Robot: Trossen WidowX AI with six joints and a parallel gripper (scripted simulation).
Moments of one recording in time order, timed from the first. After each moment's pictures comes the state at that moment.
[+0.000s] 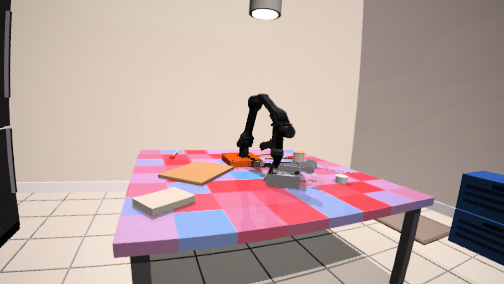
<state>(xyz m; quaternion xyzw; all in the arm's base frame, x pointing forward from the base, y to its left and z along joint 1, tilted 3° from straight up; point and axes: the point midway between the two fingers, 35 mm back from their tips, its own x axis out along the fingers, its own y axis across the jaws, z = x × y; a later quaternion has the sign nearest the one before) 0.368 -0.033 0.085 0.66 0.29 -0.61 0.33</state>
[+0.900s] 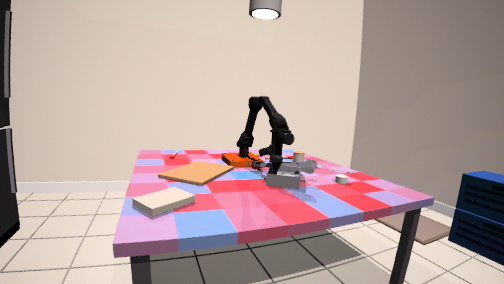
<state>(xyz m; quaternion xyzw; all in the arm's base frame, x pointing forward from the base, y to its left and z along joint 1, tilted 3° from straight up) 0.366 -0.033 0.053 0.66 0.29 -0.61 0.33</state>
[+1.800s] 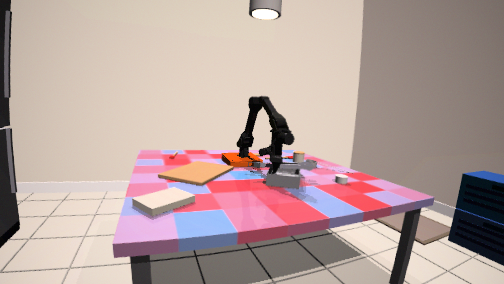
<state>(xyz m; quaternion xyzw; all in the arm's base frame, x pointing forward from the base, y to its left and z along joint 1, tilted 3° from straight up) 0.366 -0.033 0.053 0.66 0.29 -0.61 0.33</state>
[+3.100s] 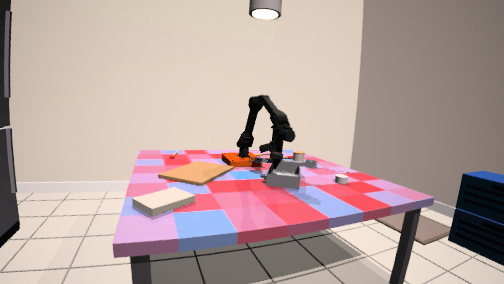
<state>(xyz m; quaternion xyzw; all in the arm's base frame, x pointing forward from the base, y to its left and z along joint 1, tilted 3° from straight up) 0.365 -0.032 0.074 0.65 0.29 -0.62 0.33</state>
